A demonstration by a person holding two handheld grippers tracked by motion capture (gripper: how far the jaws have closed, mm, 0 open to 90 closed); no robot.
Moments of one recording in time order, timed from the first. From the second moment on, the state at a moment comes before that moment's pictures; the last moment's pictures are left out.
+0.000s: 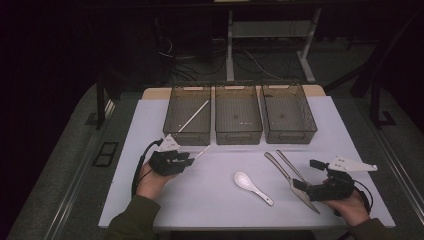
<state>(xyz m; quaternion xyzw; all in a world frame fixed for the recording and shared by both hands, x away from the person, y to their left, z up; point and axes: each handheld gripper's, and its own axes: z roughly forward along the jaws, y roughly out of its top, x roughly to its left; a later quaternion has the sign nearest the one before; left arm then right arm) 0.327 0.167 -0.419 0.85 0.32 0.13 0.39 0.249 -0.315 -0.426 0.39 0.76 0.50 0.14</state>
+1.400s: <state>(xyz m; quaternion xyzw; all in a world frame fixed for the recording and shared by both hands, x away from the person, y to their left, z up) 0.331 0.168 -0.441 0.88 0.33 0.11 0.32 0.248 -0.314 -0.426 0.39 0.76 0.50 0.14</state>
